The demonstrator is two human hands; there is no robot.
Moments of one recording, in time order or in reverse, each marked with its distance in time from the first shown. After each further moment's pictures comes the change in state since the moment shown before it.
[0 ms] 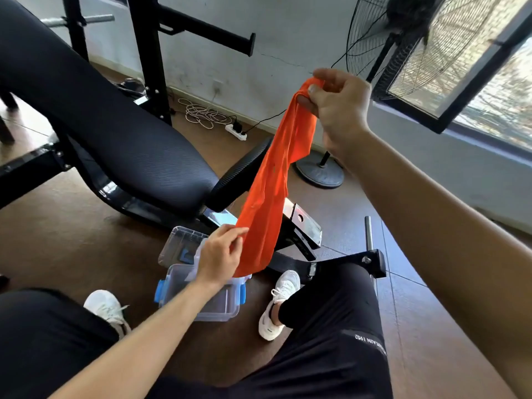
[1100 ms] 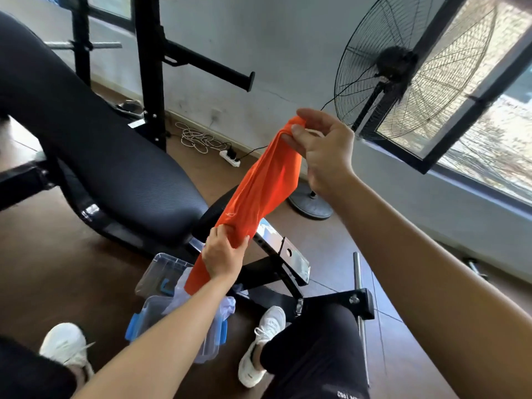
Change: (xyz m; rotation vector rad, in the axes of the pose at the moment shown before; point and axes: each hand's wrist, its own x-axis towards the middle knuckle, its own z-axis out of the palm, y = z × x) left_hand 0.082 0.000 0.071 0.109 0.177 -0.425; right_hand 0.003 -0.004 0.010 0.059 -0.113 0.000
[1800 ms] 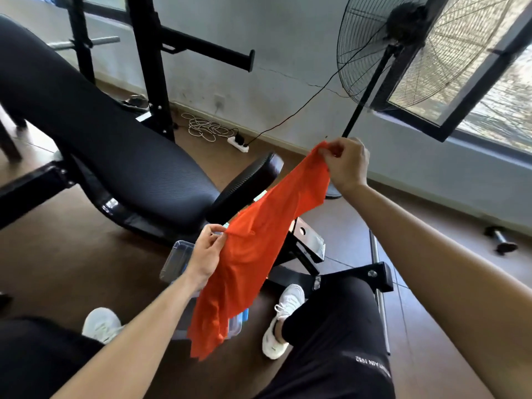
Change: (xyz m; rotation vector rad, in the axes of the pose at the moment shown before) left_hand -0.012 -0.056 -0.066 -0.783 -0.449 -0.230; right_hand 0.019 0.091 -0.087 -0.888 0.151 -0.131
